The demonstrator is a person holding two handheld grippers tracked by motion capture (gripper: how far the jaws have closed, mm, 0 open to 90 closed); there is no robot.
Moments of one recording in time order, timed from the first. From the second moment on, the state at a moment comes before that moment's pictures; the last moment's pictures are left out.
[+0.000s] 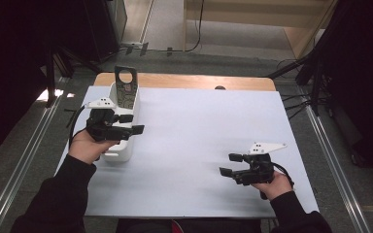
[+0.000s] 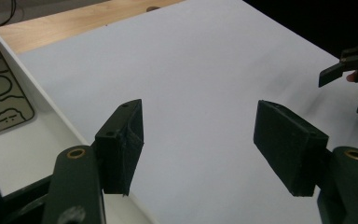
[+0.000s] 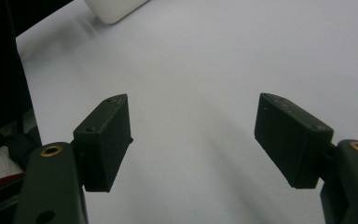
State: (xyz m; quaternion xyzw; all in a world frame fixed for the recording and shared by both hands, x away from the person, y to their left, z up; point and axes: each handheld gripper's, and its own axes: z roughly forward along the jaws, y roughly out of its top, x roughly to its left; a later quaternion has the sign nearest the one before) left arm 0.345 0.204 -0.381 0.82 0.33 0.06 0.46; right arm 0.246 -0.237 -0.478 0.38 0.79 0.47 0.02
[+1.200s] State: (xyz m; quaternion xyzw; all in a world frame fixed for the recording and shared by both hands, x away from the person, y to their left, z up) left arm 0.287 0.192 -0.418 0.86 0.25 0.06 0.45; right arm 0.245 -0.236 -0.478 0.38 0.79 0.47 0.02
